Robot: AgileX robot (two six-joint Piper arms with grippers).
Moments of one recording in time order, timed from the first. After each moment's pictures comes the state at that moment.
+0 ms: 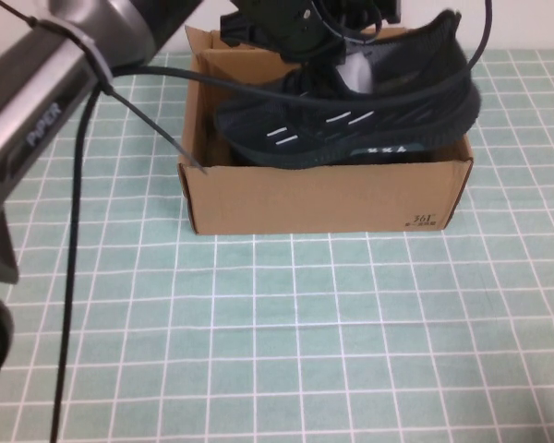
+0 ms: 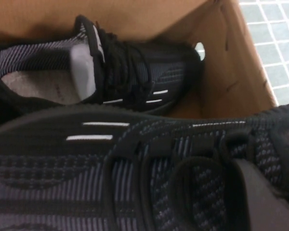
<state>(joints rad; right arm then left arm) 0.02 -0.01 0.03 0.12 0.40 -0.18 -0.67 2.01 -2.22 0.00 1.06 -0.50</state>
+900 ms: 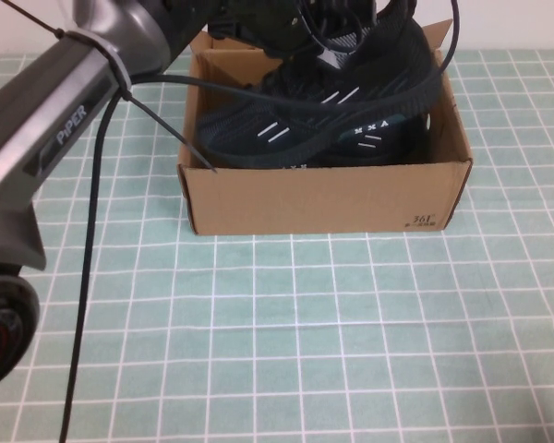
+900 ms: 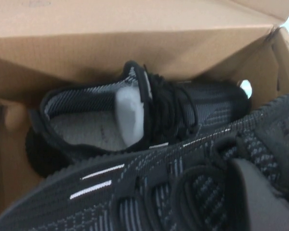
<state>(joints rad) 0.02 -0.01 0.03 0.12 0.40 -0.18 -0.64 2.07 -2.24 0.12 0.98 -0.51</state>
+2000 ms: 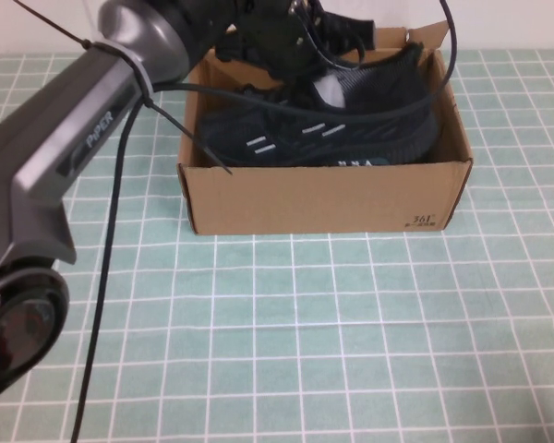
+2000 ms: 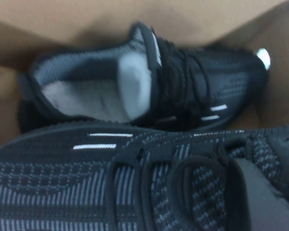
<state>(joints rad) 0.02 -0.01 0.03 0.12 0.40 -0.18 -0.64 2.14 -2.29 0.08 1.04 -0.51</state>
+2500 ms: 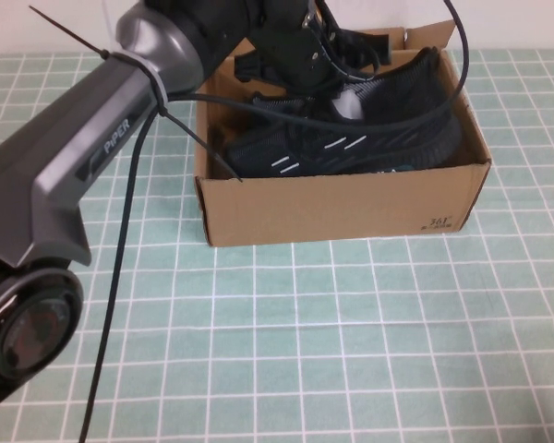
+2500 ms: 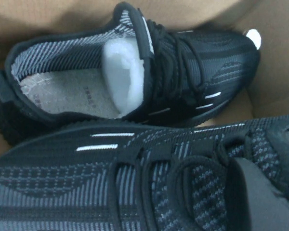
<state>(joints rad) 0.02 -0.01 0.03 0.12 0.40 -0.18 -0.64 2.17 -2.29 0.00 1.04 -0.50</state>
